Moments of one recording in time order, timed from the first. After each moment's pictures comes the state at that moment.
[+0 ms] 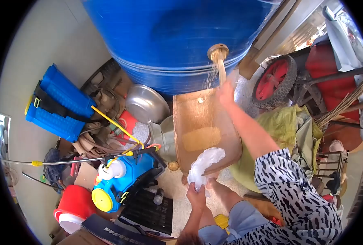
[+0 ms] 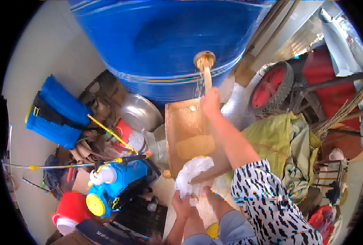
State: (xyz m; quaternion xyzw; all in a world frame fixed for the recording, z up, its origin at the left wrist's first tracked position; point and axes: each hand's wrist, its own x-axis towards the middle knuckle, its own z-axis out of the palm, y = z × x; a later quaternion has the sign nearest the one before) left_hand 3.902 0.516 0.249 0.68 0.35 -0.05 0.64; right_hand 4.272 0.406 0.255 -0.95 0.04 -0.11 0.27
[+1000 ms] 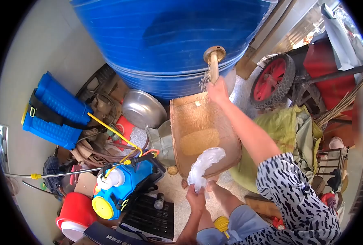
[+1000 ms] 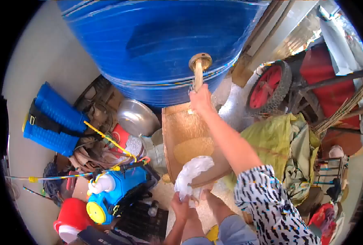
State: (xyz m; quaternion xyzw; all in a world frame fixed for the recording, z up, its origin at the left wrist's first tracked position) left_hand 3.926 0.521 0.255 0.66 0.35 -0.06 0.67; right_hand 4.285 0.448 0.319 -0.87 0.17 0.05 0.46
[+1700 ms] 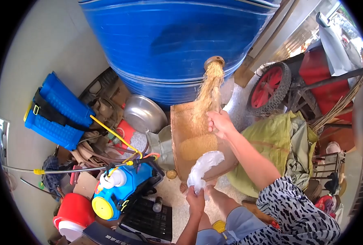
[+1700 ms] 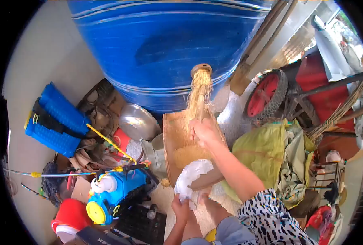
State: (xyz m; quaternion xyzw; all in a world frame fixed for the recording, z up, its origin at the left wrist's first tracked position) left_hand 3.920 0.521 0.257 0.69 0.31 -0.02 0.65; right_hand 4.200 0.445 0.336 -0.68 0.24 0.19 0.67
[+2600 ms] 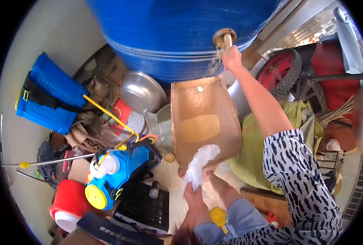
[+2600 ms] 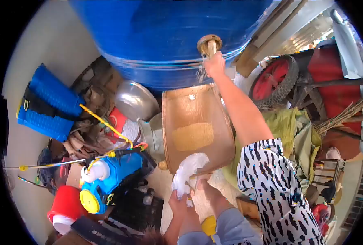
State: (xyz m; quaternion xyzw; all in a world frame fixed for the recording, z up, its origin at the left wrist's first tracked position) left_hand 3.889 0.525 0.235 0.69 0.37 -0.09 0.62; right_hand 4.347 0.432 0.314 -0.94 0.14 -0.01 0.31
